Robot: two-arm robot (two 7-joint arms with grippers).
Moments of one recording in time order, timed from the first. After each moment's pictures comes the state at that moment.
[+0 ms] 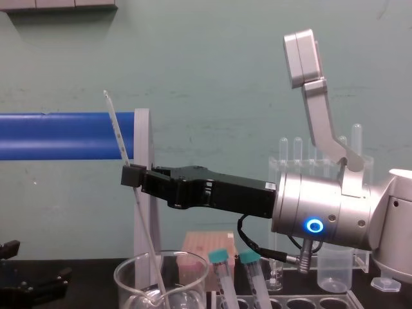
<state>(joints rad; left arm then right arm) -0.20 0.60 0.45 -1.41 -0.25 -0.12 0.03 0.73 0.16 -0.66 -0.92 0.67 -0.15 0.99</state>
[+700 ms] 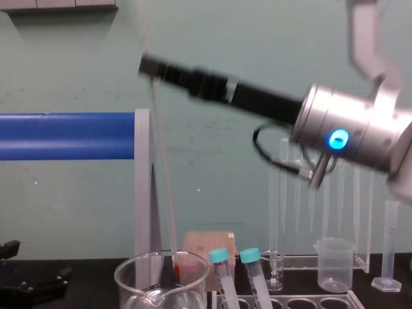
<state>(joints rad) -0.20 0.60 0.45 -1.41 -0.25 -0.12 0.03 0.73 0.22 -0.58 -1.11 0.76 -0.14 0.99</state>
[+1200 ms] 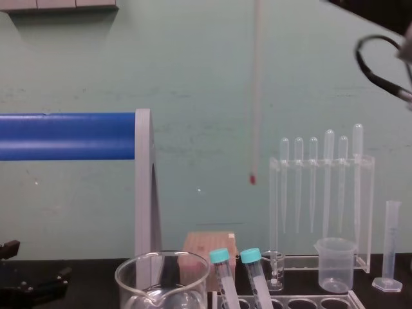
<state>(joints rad) -0.20 0.60 0.45 -1.41 -0.25 -0.12 0.03 0.61 0.41 -0.43 -1.42 0.83 -0.17 0.81</state>
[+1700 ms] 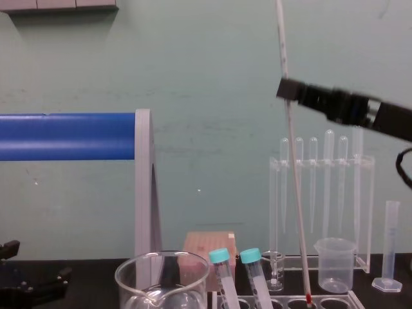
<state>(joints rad) -0.20 0.60 0.45 -1.41 -0.25 -0.12 0.03 0.45 0.50 -0.44 -1.44 0.79 -0.13 0.74</state>
